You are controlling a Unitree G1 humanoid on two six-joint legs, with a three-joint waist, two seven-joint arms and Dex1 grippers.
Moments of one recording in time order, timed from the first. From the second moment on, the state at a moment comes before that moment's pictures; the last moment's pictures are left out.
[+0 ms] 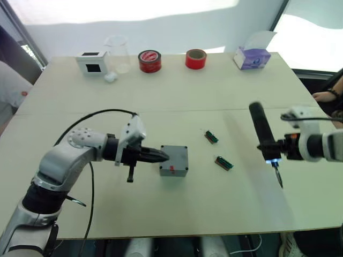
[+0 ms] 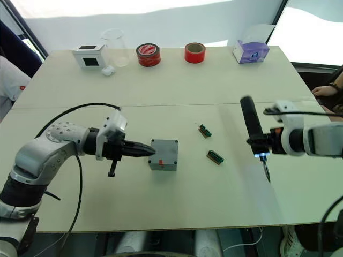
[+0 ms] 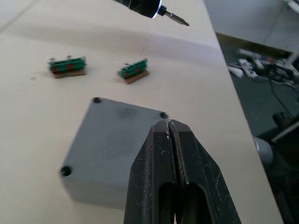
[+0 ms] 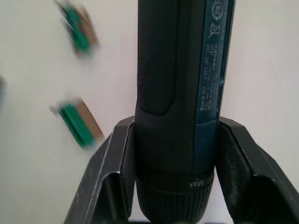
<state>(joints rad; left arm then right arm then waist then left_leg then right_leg) -0.49 0.73 -0.17 -0.38 -0.58 0.73 -1.19 -0.50 -1.10 -0.25 0.00 1.34 1.61 0.01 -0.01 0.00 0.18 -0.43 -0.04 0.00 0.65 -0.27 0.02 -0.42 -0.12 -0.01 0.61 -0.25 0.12</state>
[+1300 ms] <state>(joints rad) -0.52 0.84 -0.09 -0.13 -0.48 0.62 -1.15 -0.69 -1.13 -0.03 -0.26 0.84 1.34 0.52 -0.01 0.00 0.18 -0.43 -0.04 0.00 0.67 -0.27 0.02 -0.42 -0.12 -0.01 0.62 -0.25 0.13</state>
